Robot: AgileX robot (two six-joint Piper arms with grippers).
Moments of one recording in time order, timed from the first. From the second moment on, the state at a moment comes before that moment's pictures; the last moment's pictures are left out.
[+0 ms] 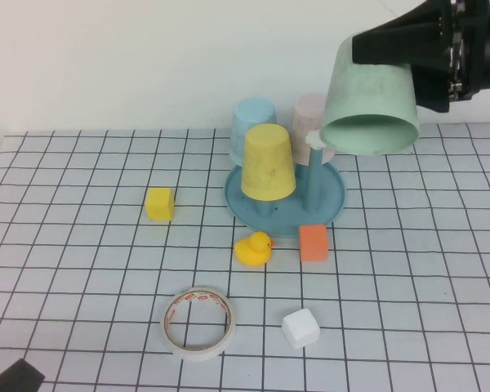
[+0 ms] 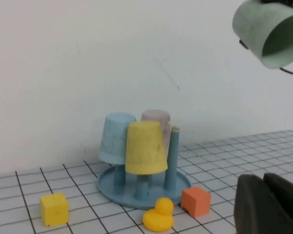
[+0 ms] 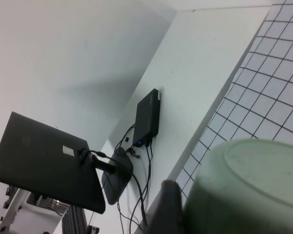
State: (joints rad) right arm 0.07 1.72 -1.50 1.38 1.26 -0.66; left arm -0.66 0.00 -0.01 -0.81 -0.12 0.65
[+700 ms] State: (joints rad) right arm 0.07 1.61 -1.50 1.32 1.04 -1.21; left arm -0.66 0.00 0.02 -0.81 0.10 0.65
